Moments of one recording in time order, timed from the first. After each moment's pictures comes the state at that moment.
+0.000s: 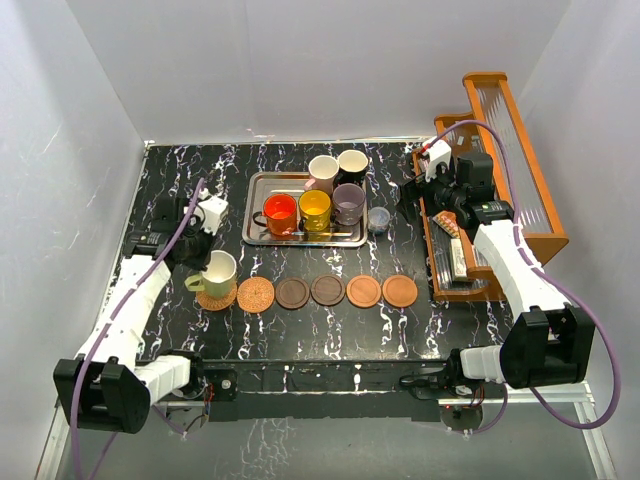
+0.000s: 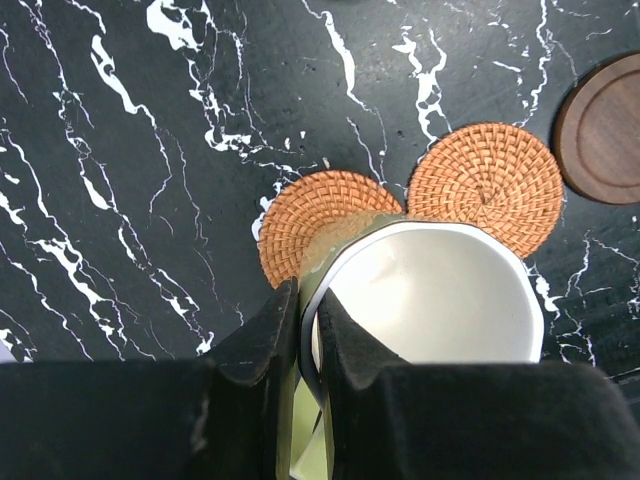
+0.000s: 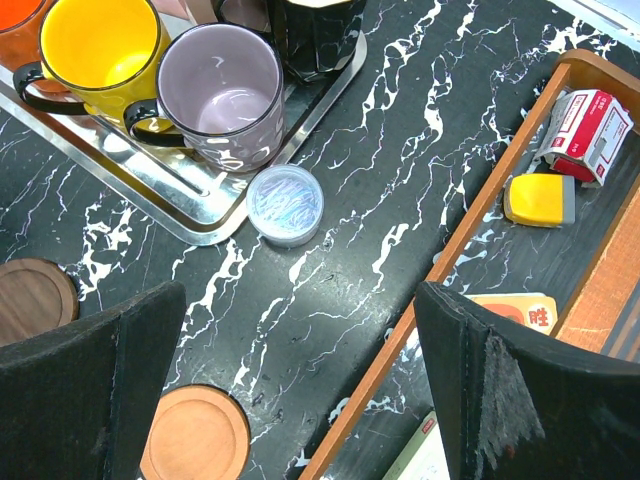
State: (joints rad) left arm -0.11 1.11 0.98 -0.86 0.11 0.34; right arm 0.07 1.31 1.10 -0.34 -0.42 -0.28
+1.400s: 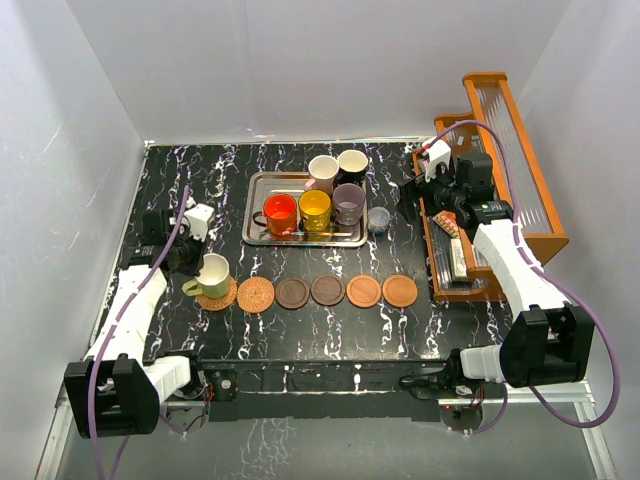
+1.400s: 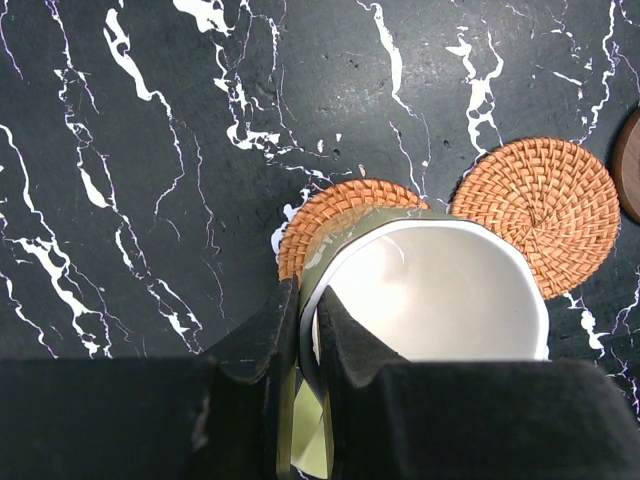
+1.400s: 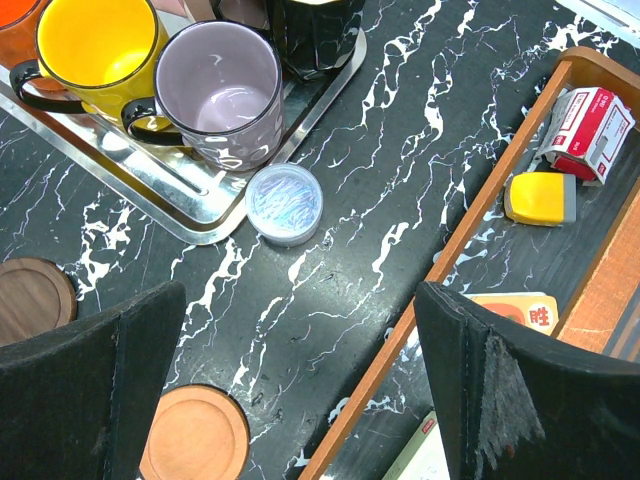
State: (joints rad) left arm 0.06 1.08 0.80 -0.67 0.22 0.39; right arm 0.07 1.32 1.10 -0.34 -0.42 -0.28
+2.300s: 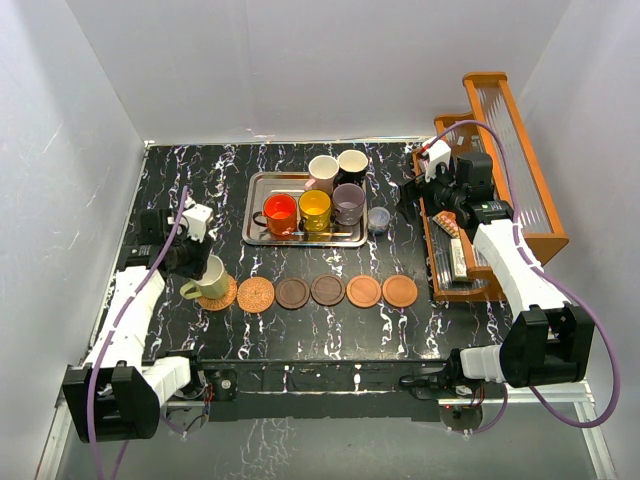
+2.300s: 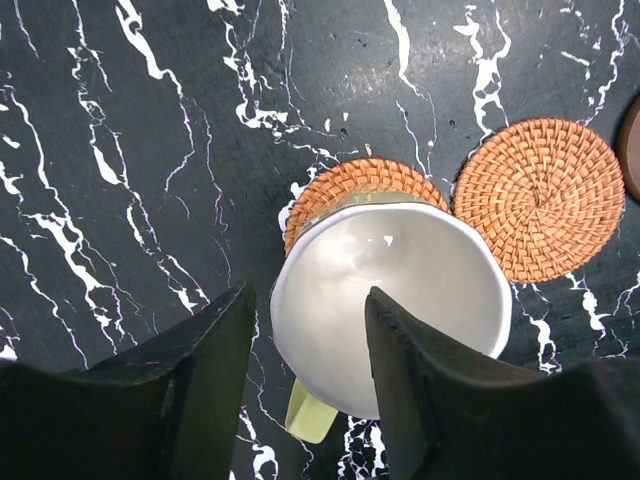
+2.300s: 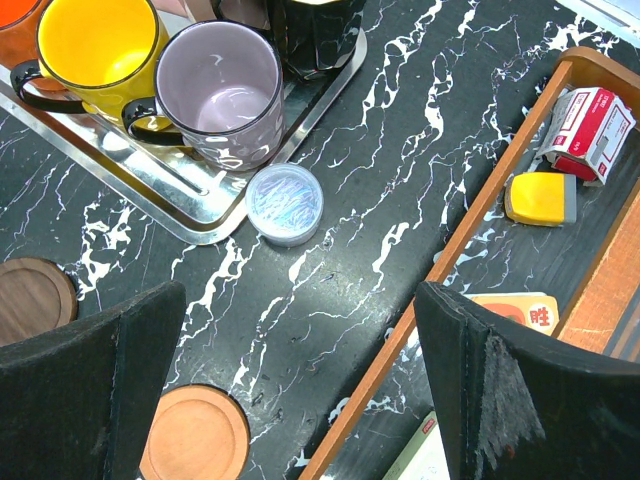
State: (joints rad) left arm 0.06 1.05 0.82 -0.74 0.19 0.40; right arm 0.07 1.32 1.10 -0.34 -0.42 -0.28
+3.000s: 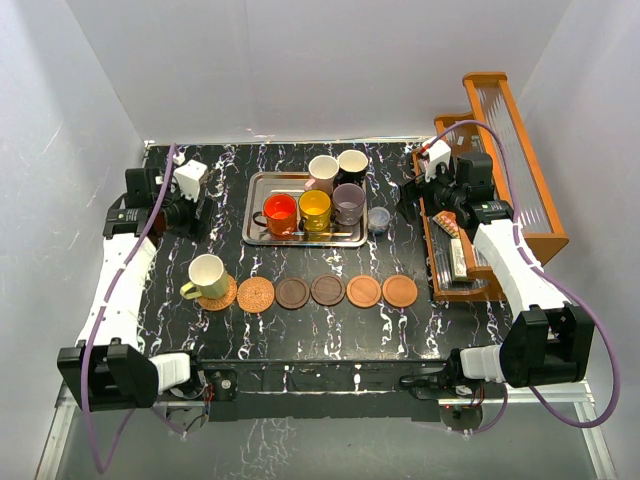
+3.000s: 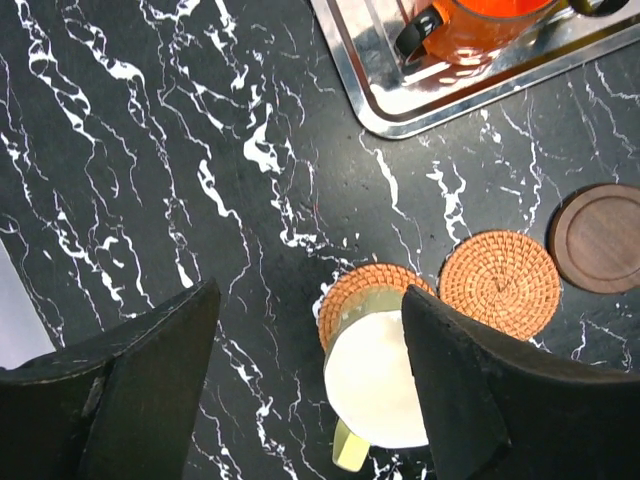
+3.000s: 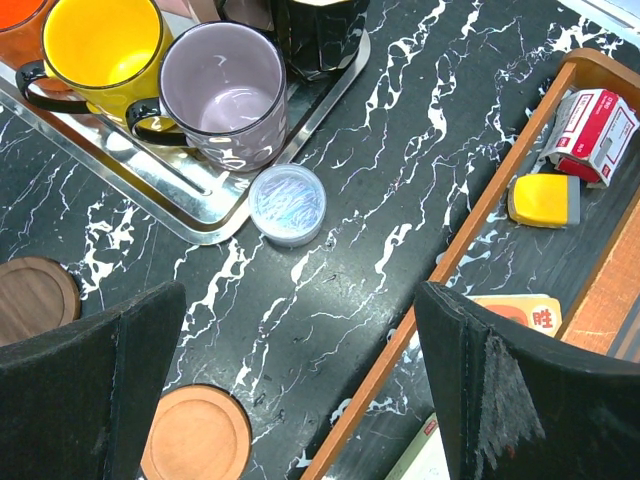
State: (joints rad) left arm 0.06 1.19 1.16 -0.80 0.28 0.41; right arm 0.07 1.32 1.10 -0.34 -0.43 -0.28
